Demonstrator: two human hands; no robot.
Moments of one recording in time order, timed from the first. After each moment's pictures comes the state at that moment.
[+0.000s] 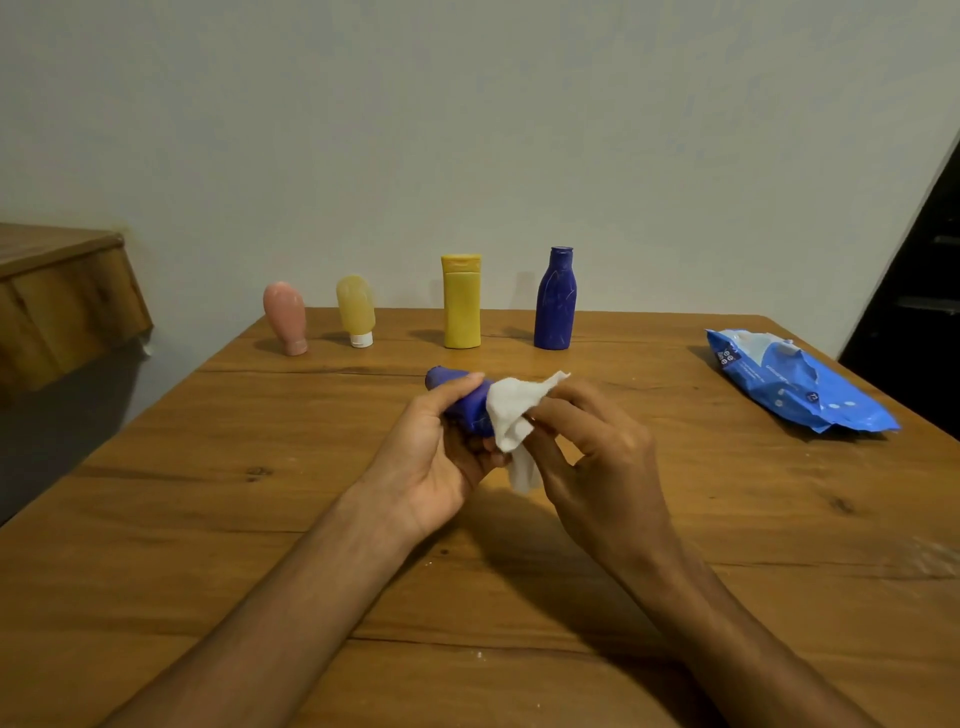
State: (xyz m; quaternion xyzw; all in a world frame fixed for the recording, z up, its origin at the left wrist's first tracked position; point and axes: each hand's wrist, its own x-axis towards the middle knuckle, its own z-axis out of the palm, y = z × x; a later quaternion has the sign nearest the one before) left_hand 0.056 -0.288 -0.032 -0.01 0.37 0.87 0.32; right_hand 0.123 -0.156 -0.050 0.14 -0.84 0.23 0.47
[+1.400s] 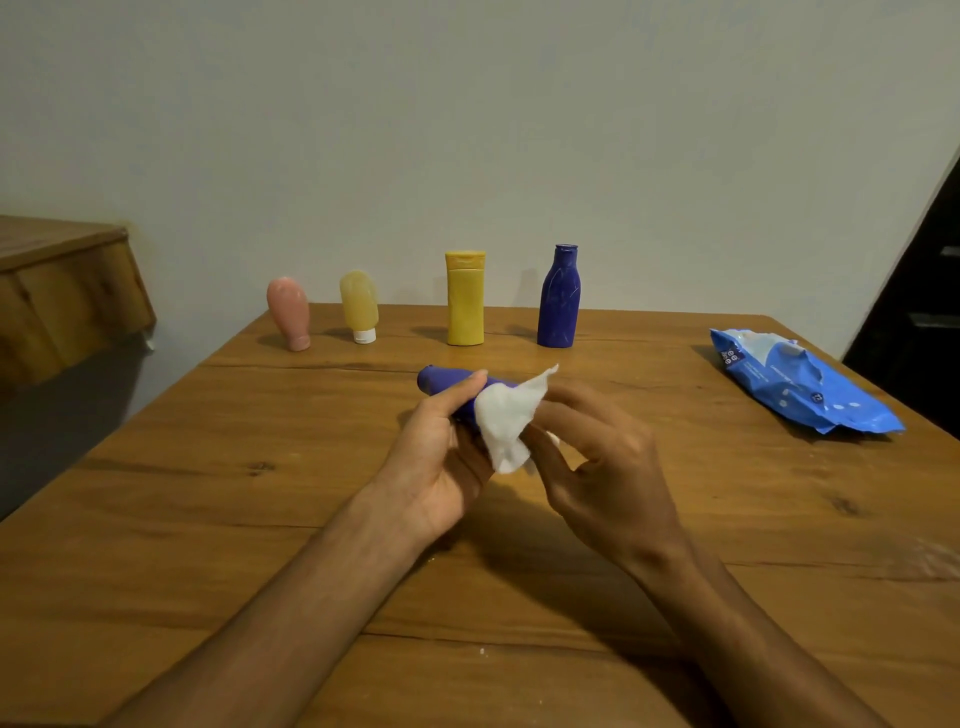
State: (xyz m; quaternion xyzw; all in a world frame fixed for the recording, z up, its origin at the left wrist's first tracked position) left_hand 0.060 -0.284 -0.033 -0.03 0.34 0.89 0.31; right_hand 0.125 -0.156 -0.046 0.20 -0.85 0.24 0.43
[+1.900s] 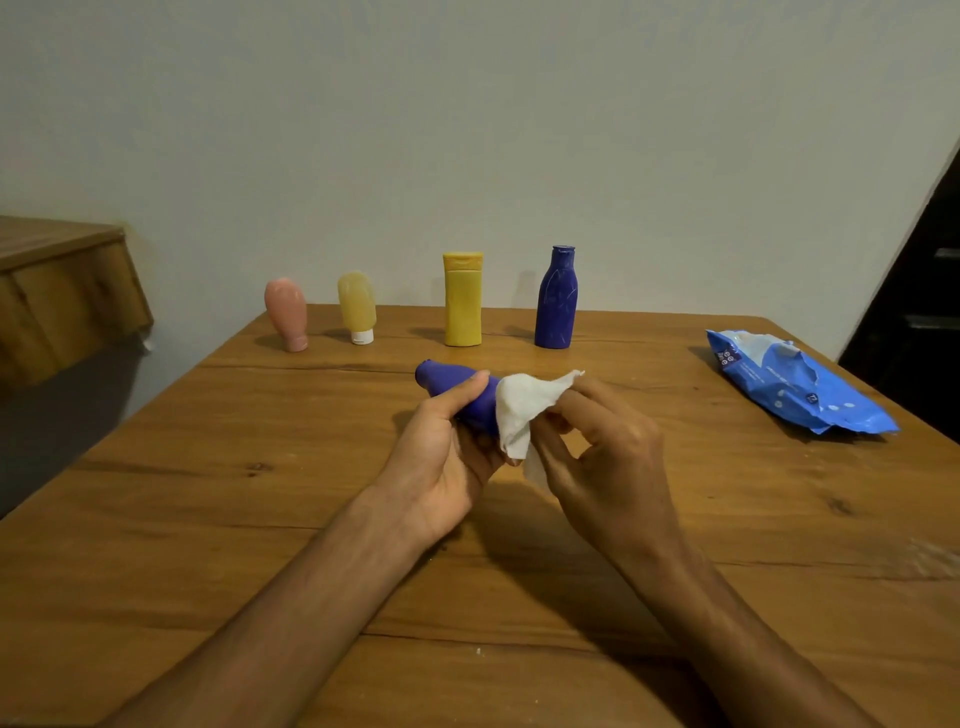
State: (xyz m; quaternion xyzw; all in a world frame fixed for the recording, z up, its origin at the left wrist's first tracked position) left_hand 0.064 -0.281 -0.032 -0.01 0.34 0.89 0.30; right_hand 0.124 -0.155 -0.046 0.12 -0.85 0.25 0.46
